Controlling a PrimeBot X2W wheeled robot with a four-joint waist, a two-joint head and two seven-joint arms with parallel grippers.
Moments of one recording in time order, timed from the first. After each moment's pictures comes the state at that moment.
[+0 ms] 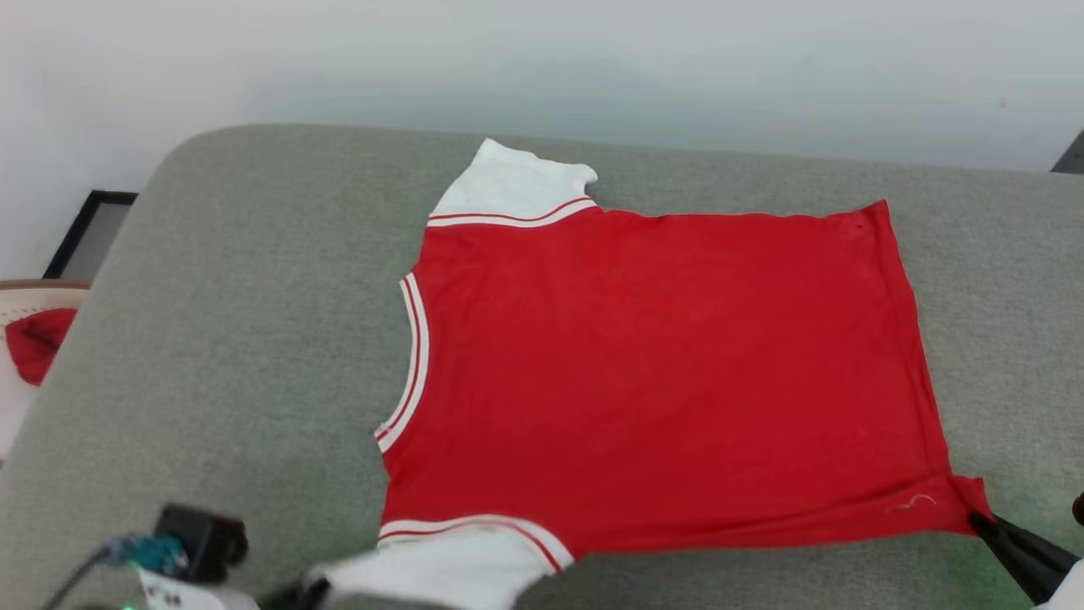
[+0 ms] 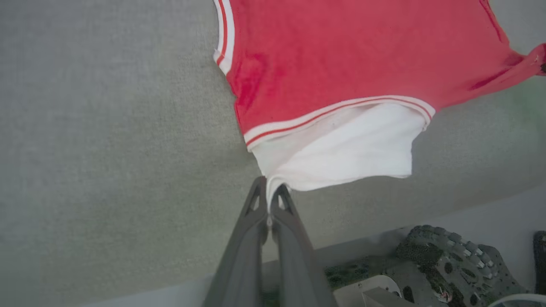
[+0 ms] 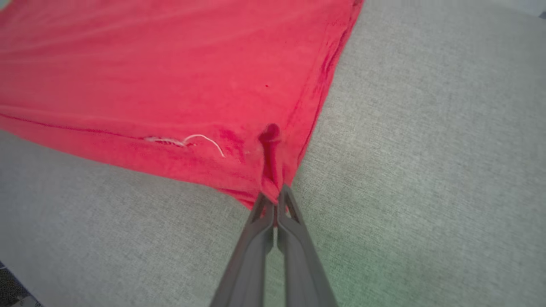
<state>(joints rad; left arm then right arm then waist) -0.44 1.20 -1.20 -0.43 -1.37 0.44 -0.01 -0.02 -0.79 0.40 0.14 0.73 0.13 0.10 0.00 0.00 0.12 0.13</state>
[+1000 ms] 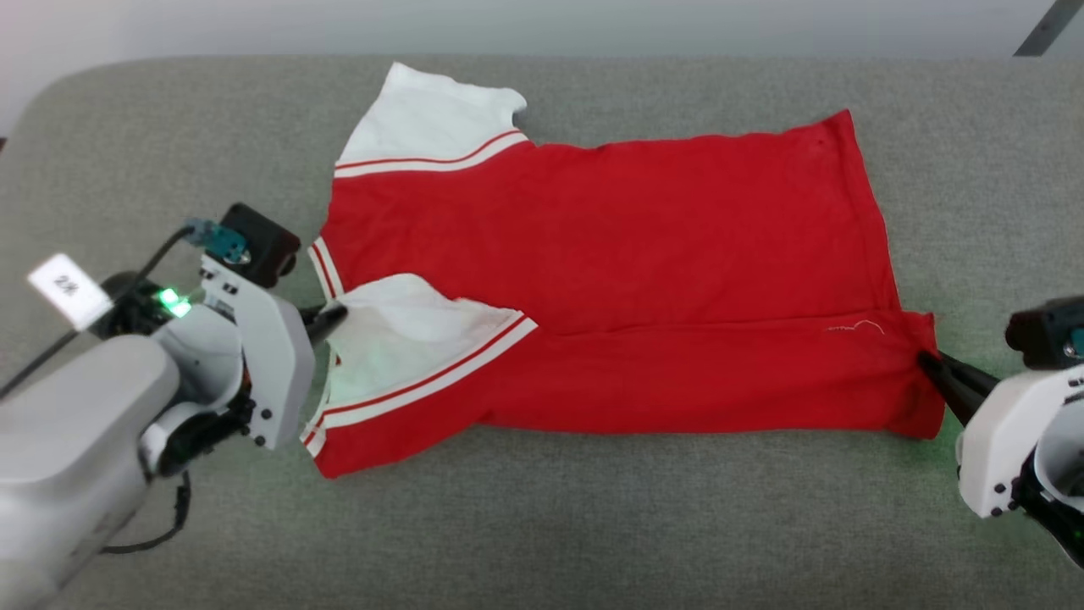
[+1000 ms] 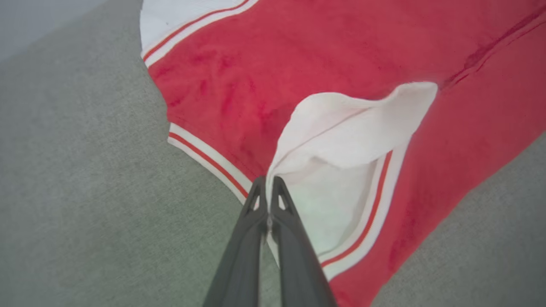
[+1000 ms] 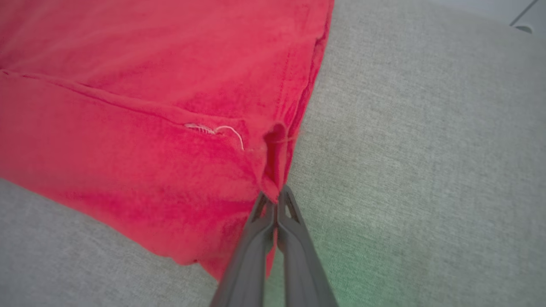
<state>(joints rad) -0.98 0.84 -1.18 0.31 -1.09 -0.05 0.27 -0.35 -0.56 0.30 0.18 0.56 0.13 0.37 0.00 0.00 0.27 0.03</state>
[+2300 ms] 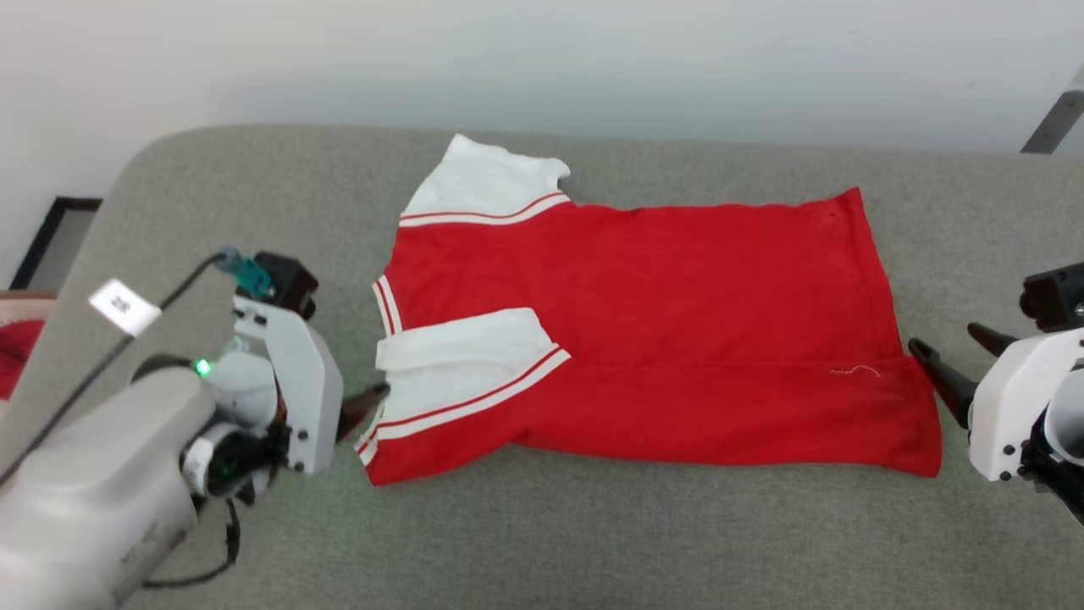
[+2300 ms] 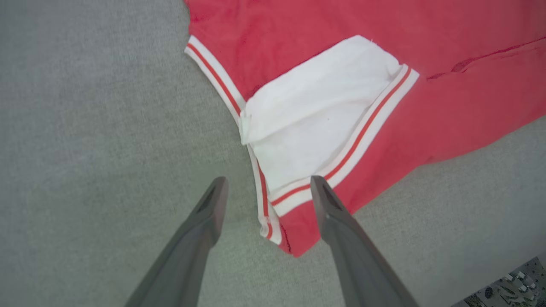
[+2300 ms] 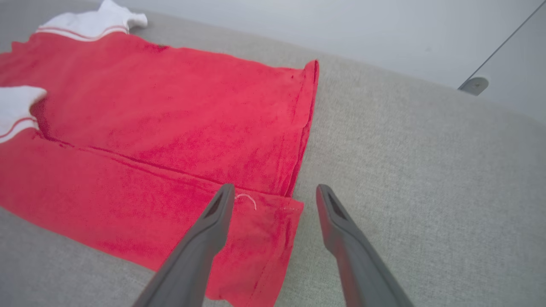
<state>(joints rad) -0.93 0.72 -1.18 0.47 -1.29 -0.02 0.39 -0.44 -0.53 0.28 0.27 0.56 0.13 0.47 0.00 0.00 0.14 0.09</state>
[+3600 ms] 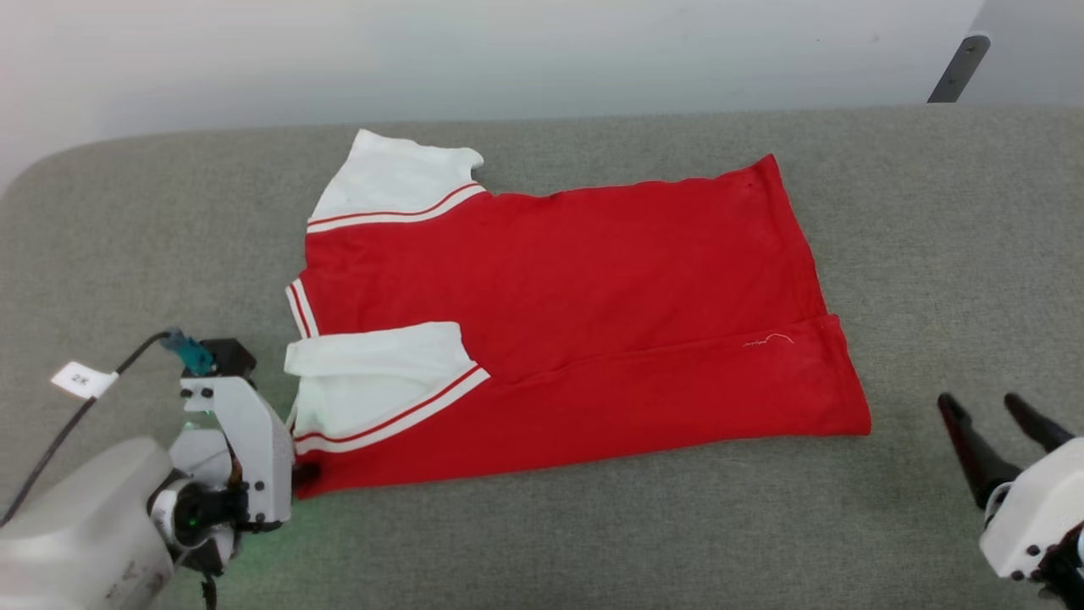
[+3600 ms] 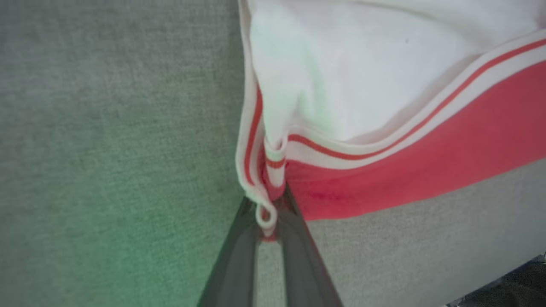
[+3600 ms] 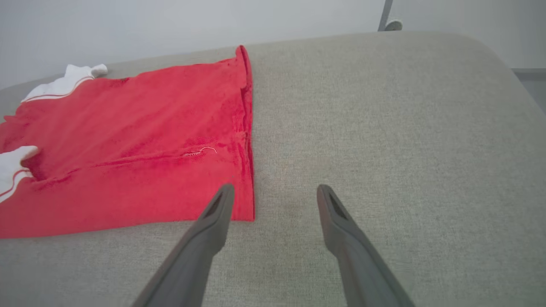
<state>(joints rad) -0.79 0.70 -1.16 0.66 -1.45 0.00 0.47 -0.06 -0.18 -0.17 -0.24 0.37 0.13 0.61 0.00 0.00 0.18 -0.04</state>
